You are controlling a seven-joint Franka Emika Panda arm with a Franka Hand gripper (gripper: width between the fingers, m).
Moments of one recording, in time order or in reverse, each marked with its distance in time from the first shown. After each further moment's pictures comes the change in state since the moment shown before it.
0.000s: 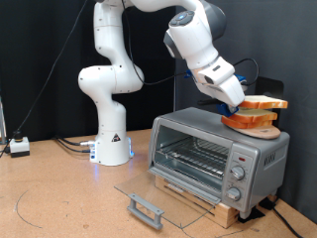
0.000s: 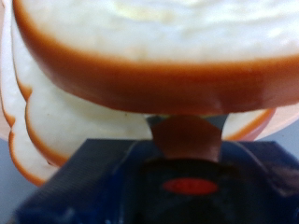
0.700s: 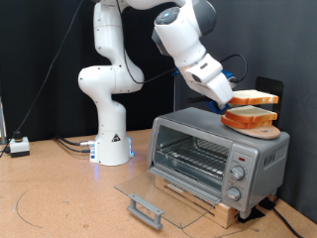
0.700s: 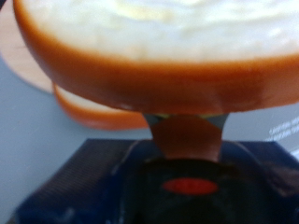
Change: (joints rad) arm -0.031 -0.043 -0.086 -0.003 -0.022 -0.139 -0.048
